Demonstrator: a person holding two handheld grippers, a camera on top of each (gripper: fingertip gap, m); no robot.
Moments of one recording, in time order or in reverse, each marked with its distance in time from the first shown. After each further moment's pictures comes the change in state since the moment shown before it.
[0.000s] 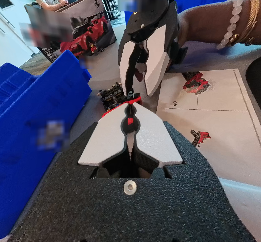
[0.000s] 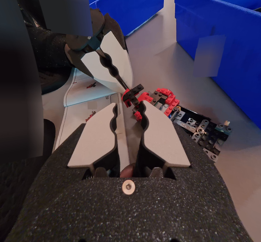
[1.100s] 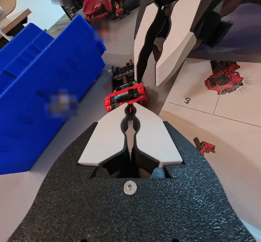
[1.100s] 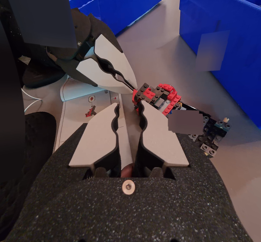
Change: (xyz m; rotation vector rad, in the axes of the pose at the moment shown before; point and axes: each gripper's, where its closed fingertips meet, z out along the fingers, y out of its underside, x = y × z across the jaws) left arm 0.000 0.019 0.001 -0.237 -0.272 -0.064; right arm -0.004 0.005 -0.004 -0.062 0.008 -0.029
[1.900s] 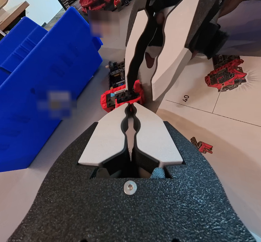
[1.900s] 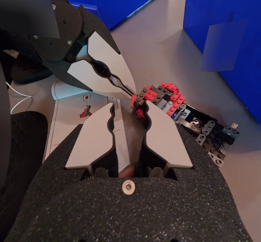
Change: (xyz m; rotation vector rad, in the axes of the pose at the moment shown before) left arm 0.006 0.005 0.004 -0.047 -0.014 0.015; right arm 0.001 0.007 0.015 -0.042 0.013 -0.021
